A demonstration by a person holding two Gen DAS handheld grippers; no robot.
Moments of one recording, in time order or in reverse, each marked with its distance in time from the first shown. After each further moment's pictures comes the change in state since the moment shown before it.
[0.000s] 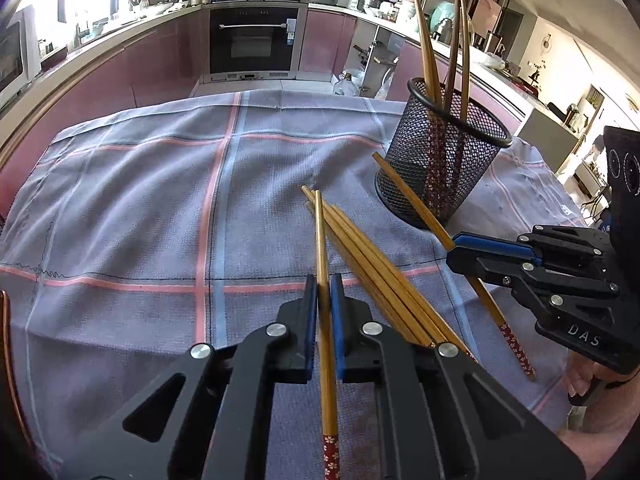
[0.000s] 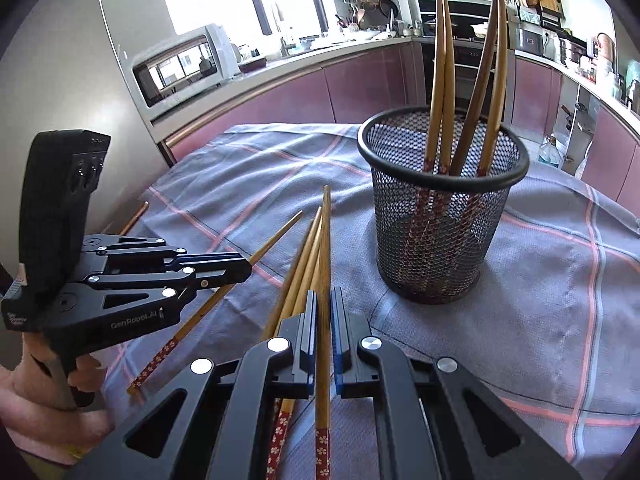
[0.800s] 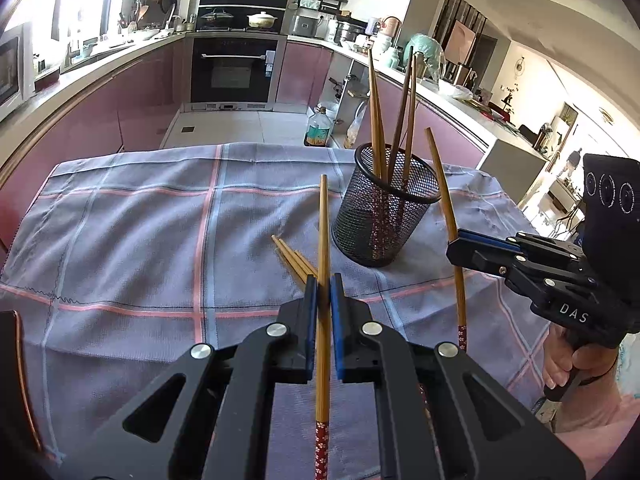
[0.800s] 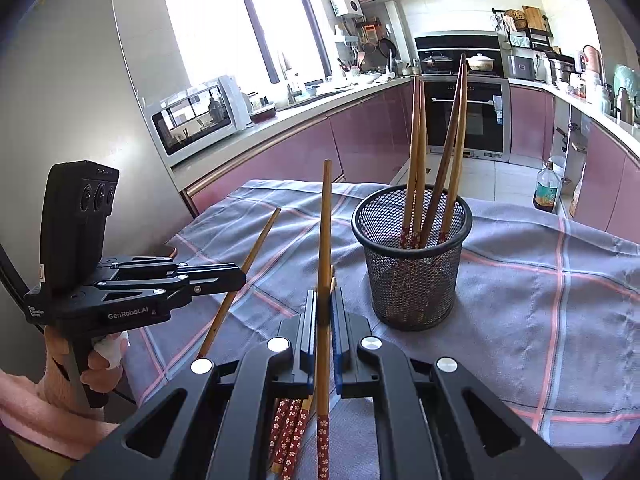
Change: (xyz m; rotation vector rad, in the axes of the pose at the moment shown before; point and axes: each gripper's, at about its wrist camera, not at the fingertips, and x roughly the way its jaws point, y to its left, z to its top) left arm -0.058 -0.012 0.011 0.013 -0.116 -0.096; right arm -0.061 -0.004 0.009 0.022 -0.163 0.034
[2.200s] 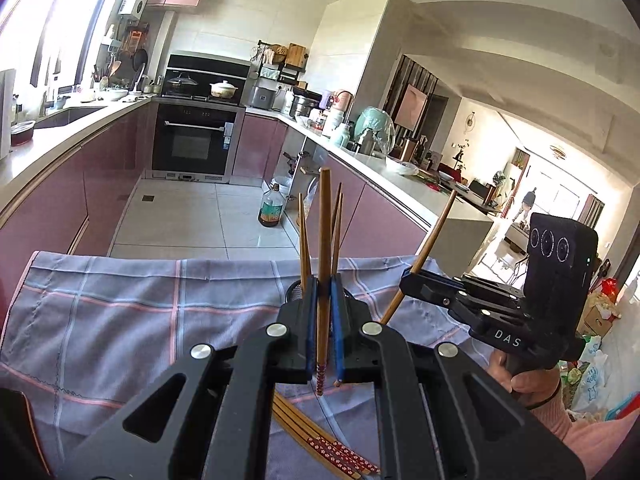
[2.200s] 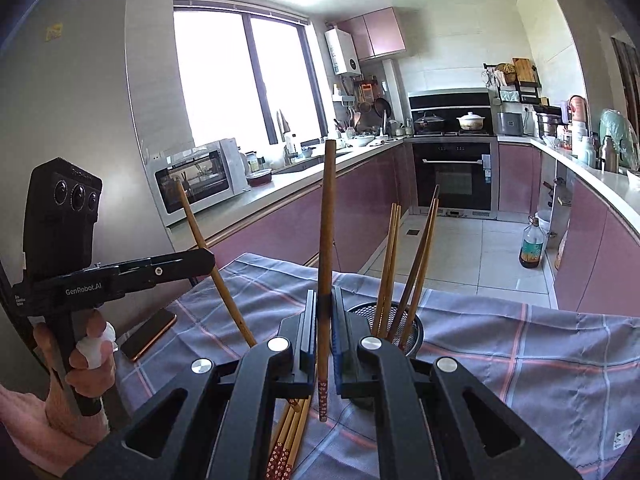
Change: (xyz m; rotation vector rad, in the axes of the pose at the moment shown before) left arm -0.082 -0.030 0.076 0.032 -0.269 -0.170; right arm -0.051 -0.008 0.054 -0.046 -0.217 -0.038
